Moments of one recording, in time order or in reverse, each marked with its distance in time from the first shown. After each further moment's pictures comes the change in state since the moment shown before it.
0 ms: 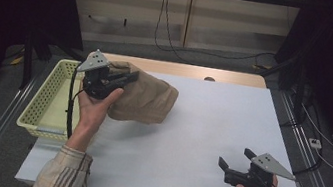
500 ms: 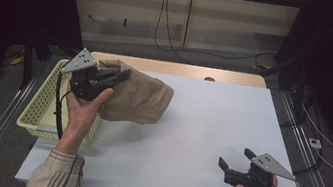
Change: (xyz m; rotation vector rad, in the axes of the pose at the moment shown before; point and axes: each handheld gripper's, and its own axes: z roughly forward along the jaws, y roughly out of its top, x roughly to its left) left arm -0.003 0.007 -0.028 -0.028 0.011 0.019; right arm 0.000 0.000 0.000 -0.001 0.001 -0.003
